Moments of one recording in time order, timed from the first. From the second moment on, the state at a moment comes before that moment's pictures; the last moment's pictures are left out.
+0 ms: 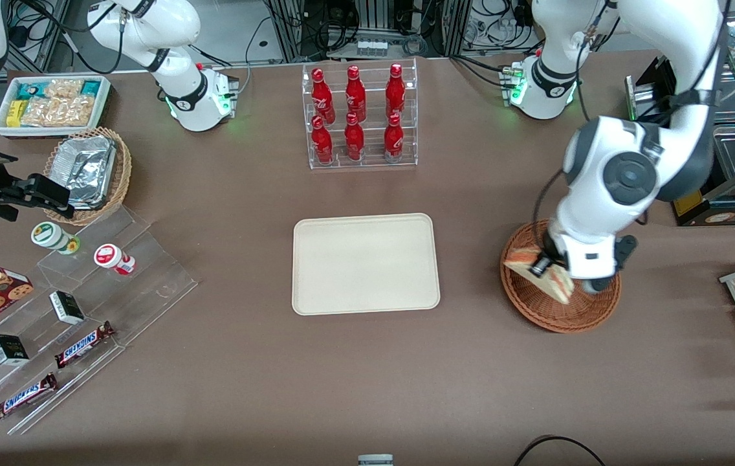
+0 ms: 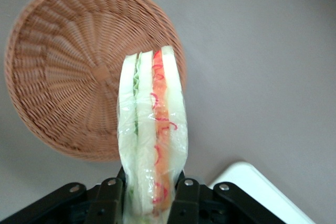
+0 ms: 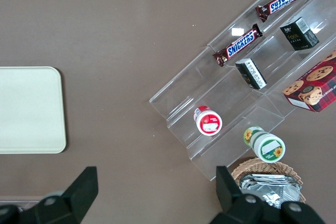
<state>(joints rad) -0.26 0.24 -0.09 -1.81 0.04 2.05 -1.13</state>
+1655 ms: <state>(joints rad) -0.76 0.70 -0.10 -1.45 0.10 2.14 -0.85</state>
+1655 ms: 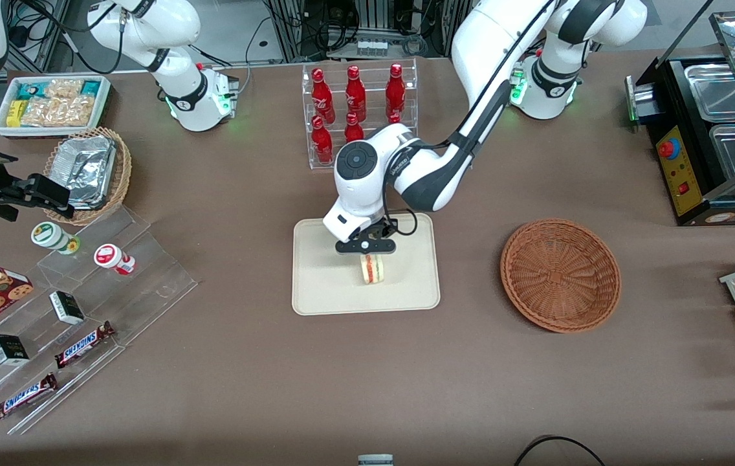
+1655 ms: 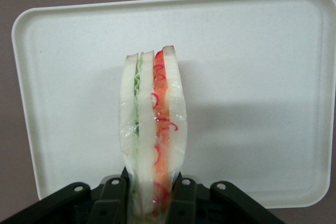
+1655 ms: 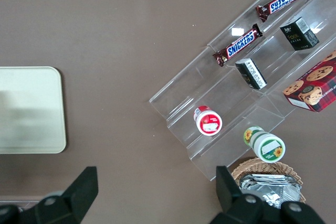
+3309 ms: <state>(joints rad) -0.76 0.64 -0.09 -1.41 0.10 2.11 -0.90</state>
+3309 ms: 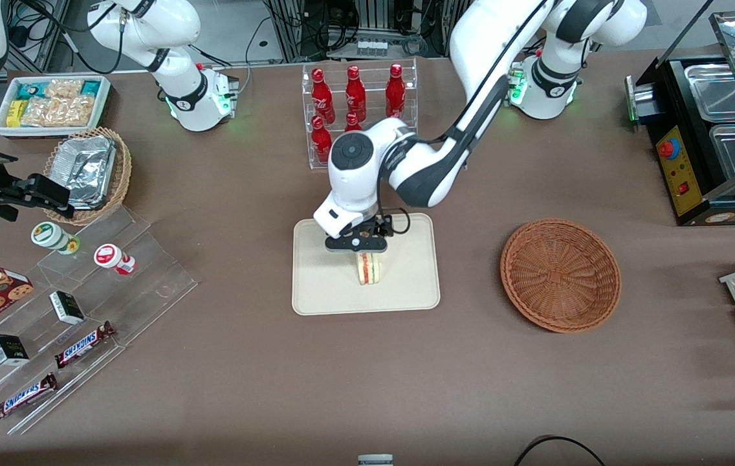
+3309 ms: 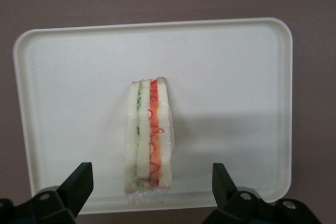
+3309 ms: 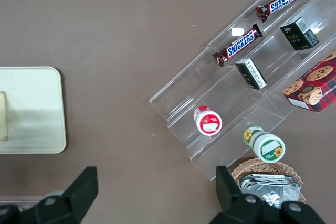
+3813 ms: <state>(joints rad) -0.59 0.40 -0.07 -1.46 0.10 1.93 -0.92</state>
